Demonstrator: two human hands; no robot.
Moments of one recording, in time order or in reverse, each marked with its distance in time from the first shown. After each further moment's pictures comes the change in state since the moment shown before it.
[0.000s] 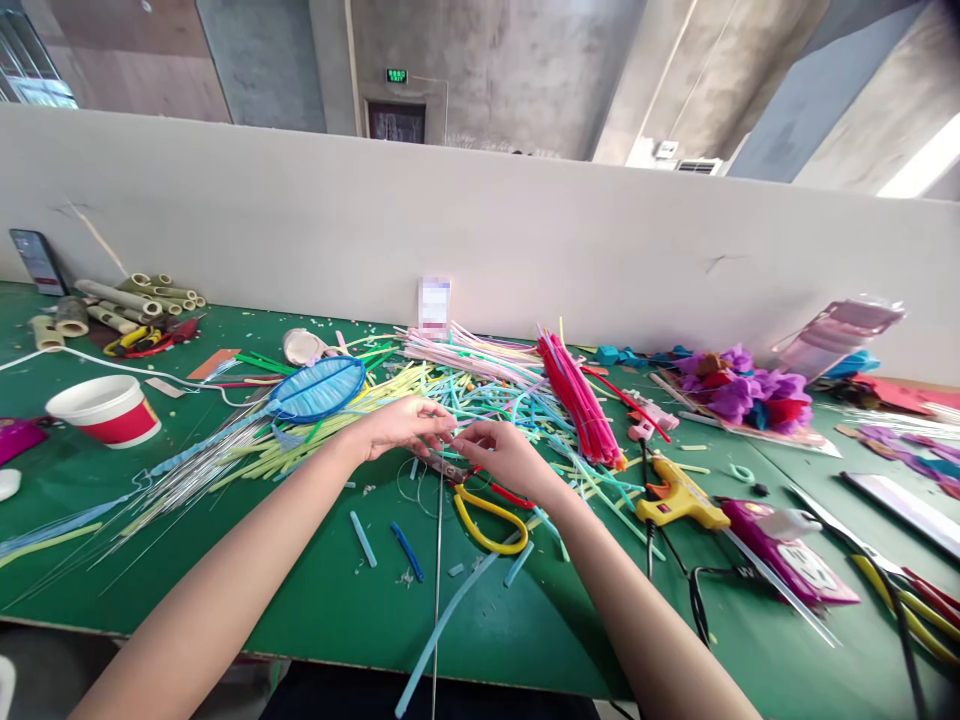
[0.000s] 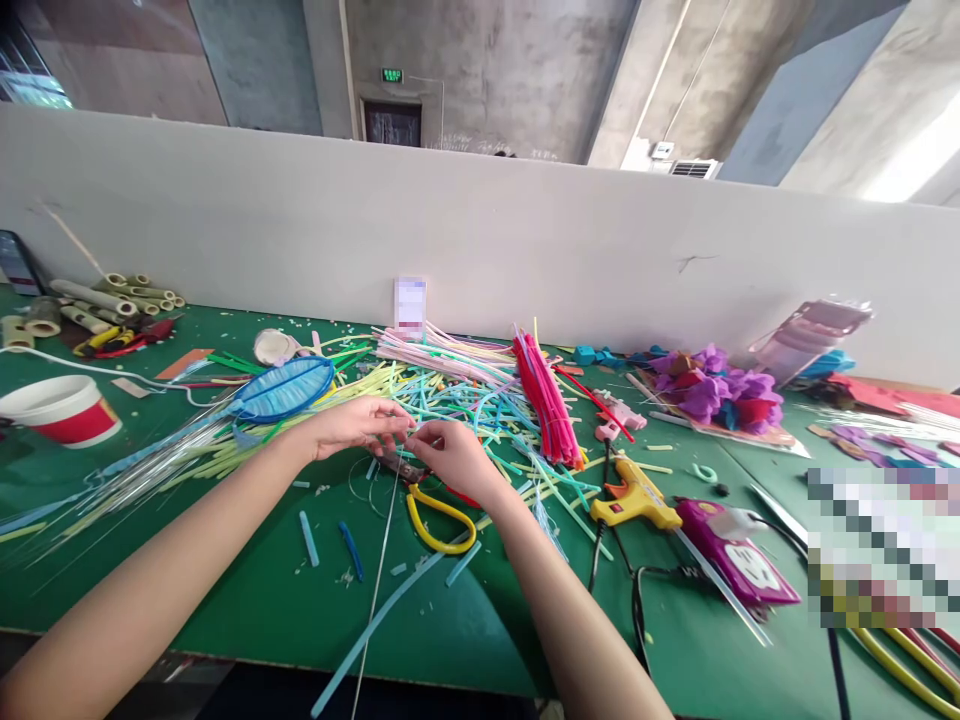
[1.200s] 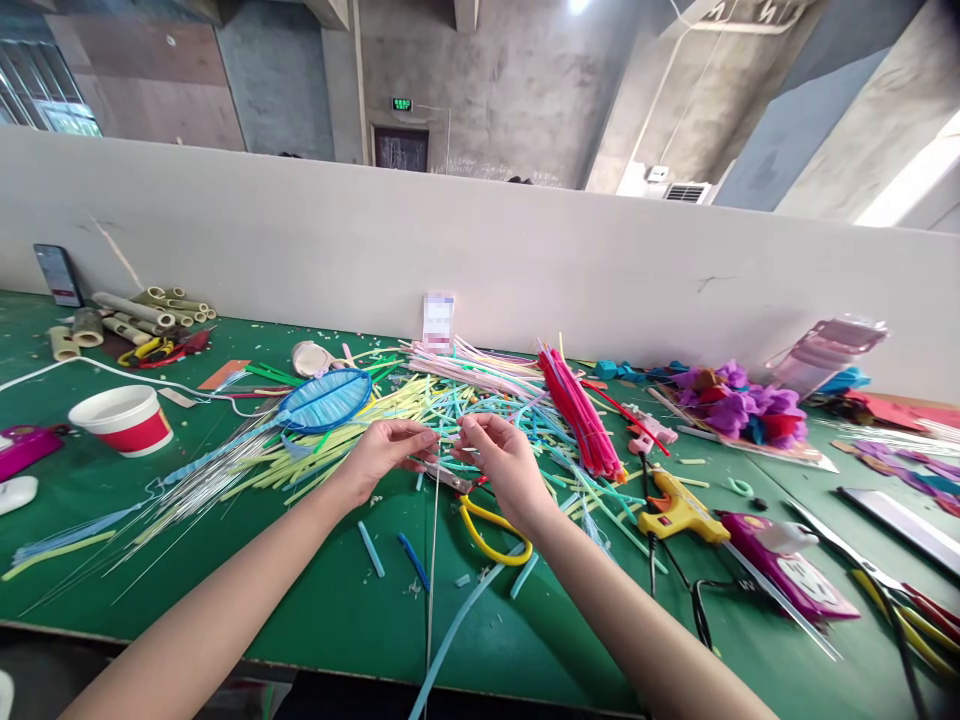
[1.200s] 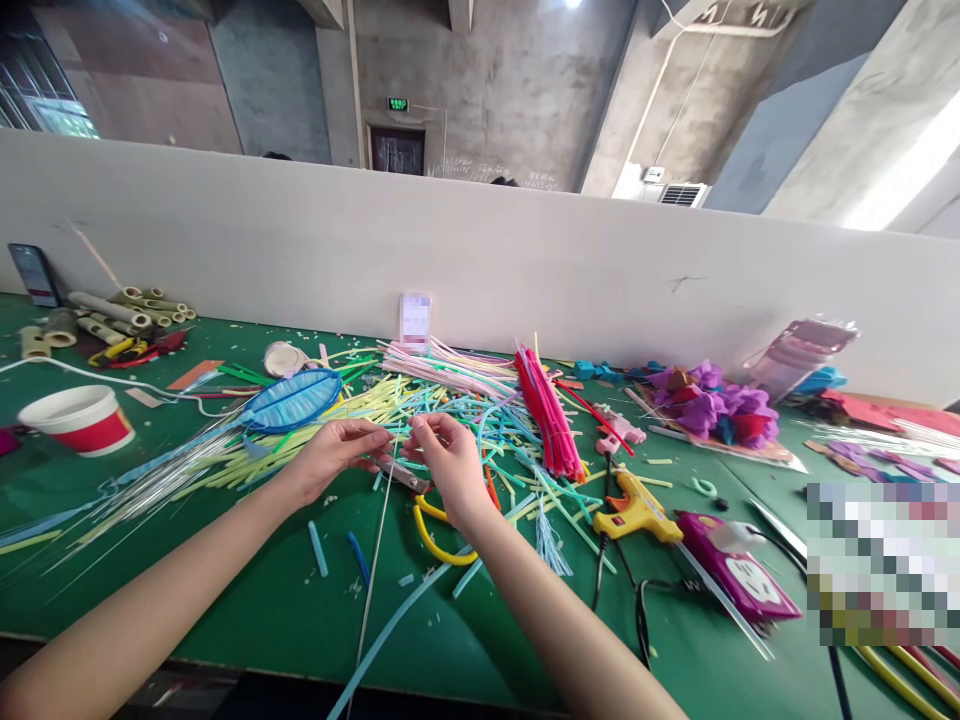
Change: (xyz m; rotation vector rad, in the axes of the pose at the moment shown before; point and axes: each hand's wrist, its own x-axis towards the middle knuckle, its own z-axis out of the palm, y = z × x) left_hand -0.037 -0.022 0.008 -0.277 0.285 0.143; right_hand -0.004 -0.031 0.031 0.607 0.278 0.049
